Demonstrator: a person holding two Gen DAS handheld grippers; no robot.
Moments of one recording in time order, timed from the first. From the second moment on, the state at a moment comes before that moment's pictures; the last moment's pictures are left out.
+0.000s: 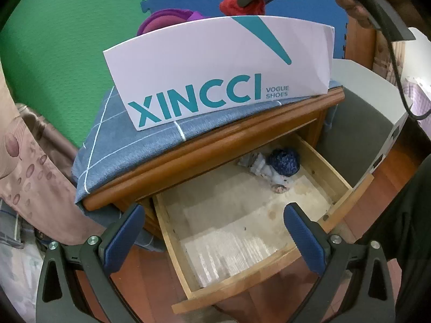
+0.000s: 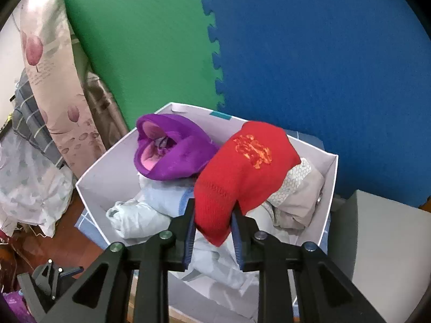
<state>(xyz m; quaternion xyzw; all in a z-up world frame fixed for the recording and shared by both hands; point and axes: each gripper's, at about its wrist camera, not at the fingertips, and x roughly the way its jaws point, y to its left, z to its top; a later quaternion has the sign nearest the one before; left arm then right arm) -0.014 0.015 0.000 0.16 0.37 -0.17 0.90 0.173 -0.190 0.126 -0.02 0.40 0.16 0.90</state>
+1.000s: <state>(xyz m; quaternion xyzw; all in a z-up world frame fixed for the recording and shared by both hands) -0.006 -0.074 -0.047 0.22 0.45 -0.24 0.83 -0.069 -0.356 0.031 0.28 0.23 0.18 0.92</state>
